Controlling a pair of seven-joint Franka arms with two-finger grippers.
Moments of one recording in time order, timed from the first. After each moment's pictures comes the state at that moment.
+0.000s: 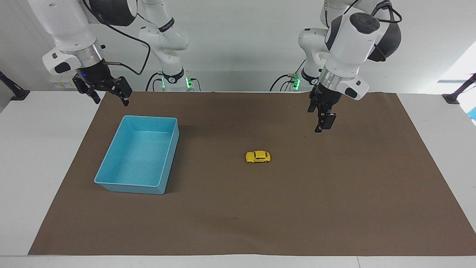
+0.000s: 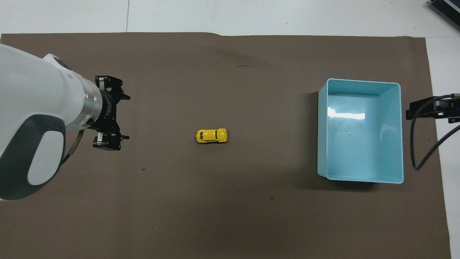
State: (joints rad) left arm -0.30 0.06 -0.08 -1.71 -0.06 1.87 -1.93; right arm -0.15 0.00 0.09 -1.58 -0.02 1.60 0.05
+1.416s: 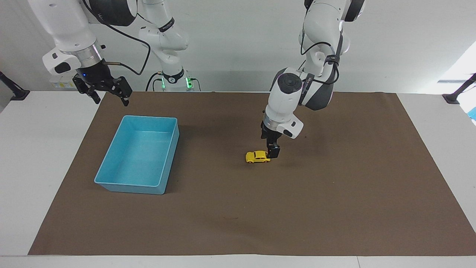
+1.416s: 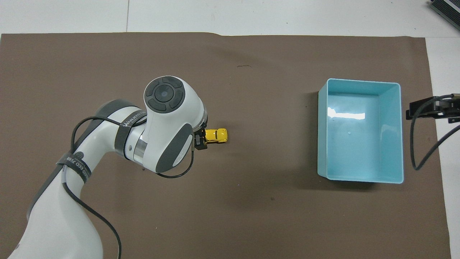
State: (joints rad) left arm -0.53 0.40 -0.08 -1.71 -0.02 2.13 -2.26; right arm -0.15 0.00 0.09 -1.58 -0.02 1.60 0.05
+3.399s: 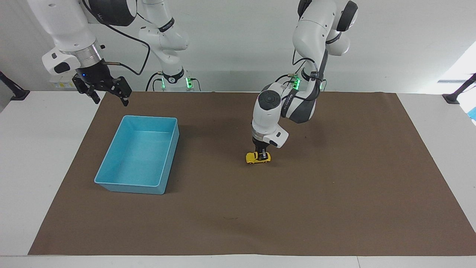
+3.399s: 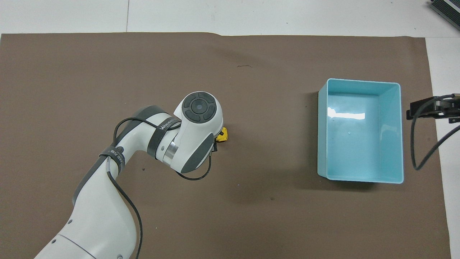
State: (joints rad) left arm -0.56 0.46 -0.08 -1.71 0.02 2.17 -2.30; right arm -0.15 0.00 0.09 -1.58 -0.02 1.60 0.05
